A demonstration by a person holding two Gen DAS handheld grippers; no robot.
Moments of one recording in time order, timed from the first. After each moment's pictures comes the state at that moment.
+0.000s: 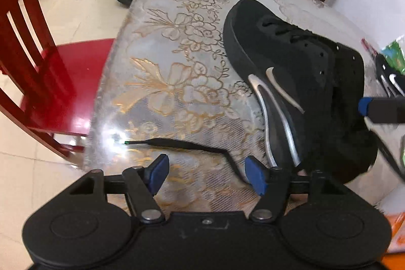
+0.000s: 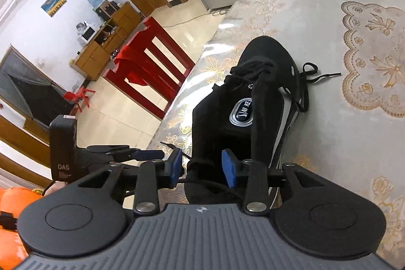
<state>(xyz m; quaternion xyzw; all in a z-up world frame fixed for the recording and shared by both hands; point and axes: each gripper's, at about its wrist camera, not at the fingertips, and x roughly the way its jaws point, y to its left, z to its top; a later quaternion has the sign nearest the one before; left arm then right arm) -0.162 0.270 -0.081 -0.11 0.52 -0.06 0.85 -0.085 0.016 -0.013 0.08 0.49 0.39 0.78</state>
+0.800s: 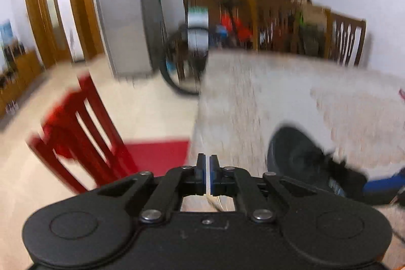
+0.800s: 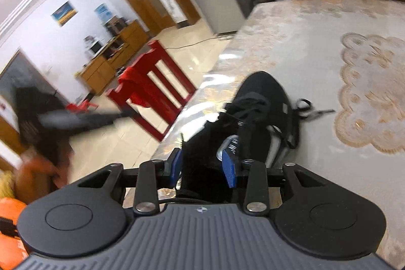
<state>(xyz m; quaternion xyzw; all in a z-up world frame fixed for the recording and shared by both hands) -0.159 0.278 0.055 0.01 0.34 0.08 0.94 -0.068 -0.005 -0.001 0.08 0.42 0.42 0.80</state>
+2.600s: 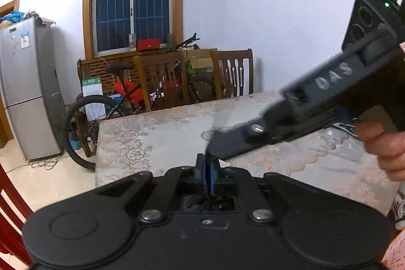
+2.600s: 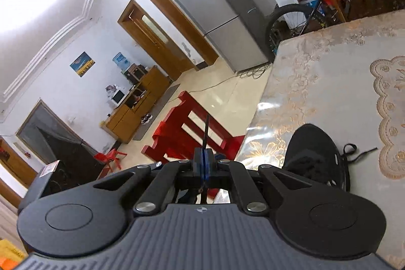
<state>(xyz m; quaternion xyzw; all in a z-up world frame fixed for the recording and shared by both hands) -0.165 0.213 0.049 0.05 0.21 -0.18 0.96 -0.058 0.019 0.047 0.20 0.37 0.42 0.80</state>
